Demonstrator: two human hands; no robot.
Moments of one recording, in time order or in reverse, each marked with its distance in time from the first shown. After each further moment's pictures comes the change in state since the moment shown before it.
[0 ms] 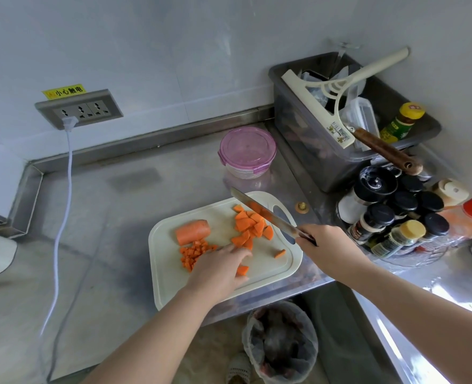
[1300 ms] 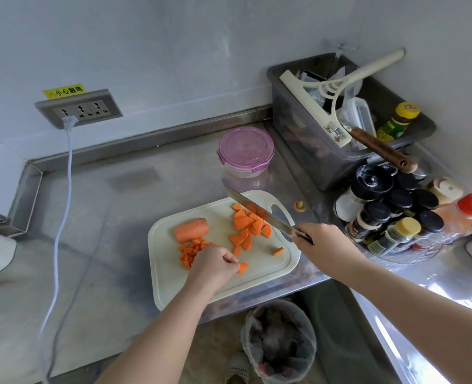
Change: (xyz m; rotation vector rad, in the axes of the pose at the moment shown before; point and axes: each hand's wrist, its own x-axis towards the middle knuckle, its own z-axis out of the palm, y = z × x) left_hand -0.001 0.002 0.000 -0.536 -0.016 -0.482; right_hand -0.002 -0.001 0.002 0.009 -0.012 0.007
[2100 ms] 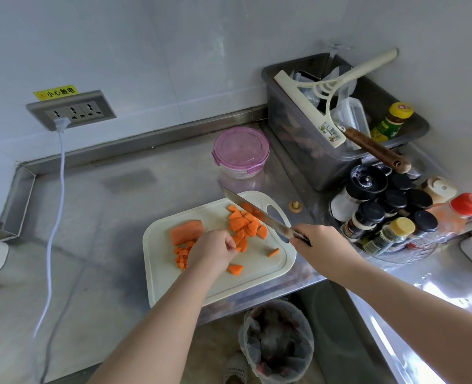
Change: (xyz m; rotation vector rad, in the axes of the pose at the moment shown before) left_hand 0.026 0.020 -0.007 0.205 0.072 0.057; right_hand 0.000 0.007 -0.001 0.007 0.018 -0.009
